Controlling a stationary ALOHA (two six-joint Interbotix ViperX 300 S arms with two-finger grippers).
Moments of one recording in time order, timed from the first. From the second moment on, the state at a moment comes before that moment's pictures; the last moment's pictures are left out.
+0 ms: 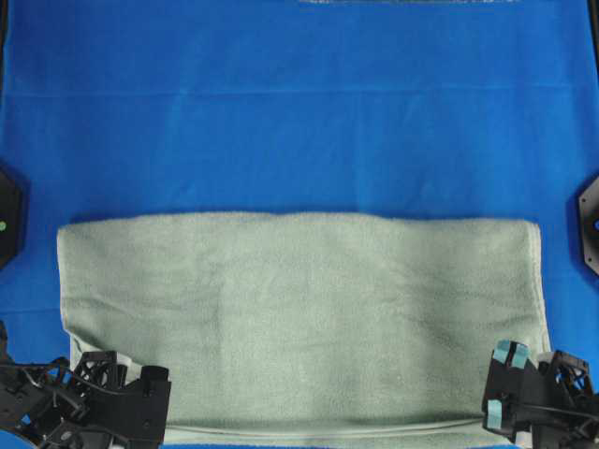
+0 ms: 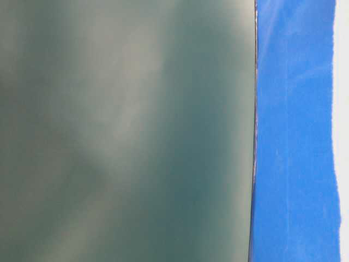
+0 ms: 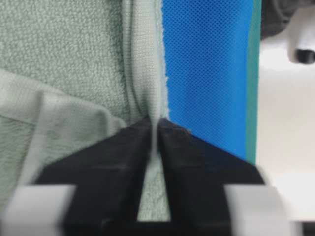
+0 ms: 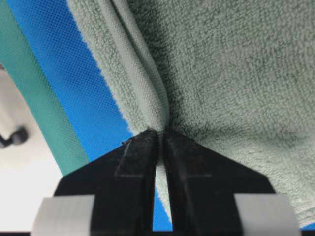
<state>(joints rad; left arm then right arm) -0.76 0.06 0.71 0.01 0.33 -0.77 0.89 -0.05 0.77 -0.09 0.54 1.35</state>
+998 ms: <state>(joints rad) -0.27 -0.41 0.84 0.14 0.74 -0.48 0.49 -0.63 0.96 -0.40 1.06 1.07</state>
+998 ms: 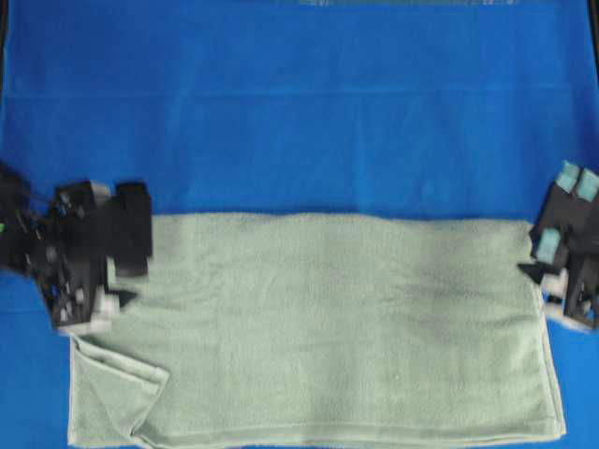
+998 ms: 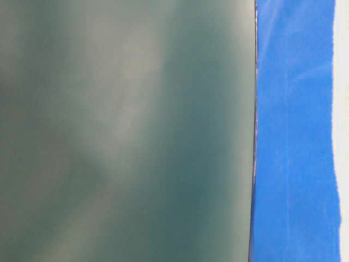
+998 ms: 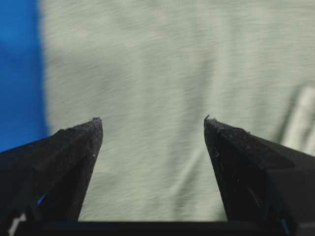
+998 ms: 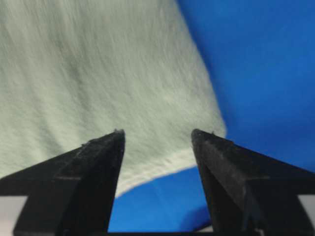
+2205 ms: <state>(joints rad) -0.07 -0.23 1.11 0.22 0.33 -0.48 0.13 -0.26 1.10 -0.33 0.52 0.85</state>
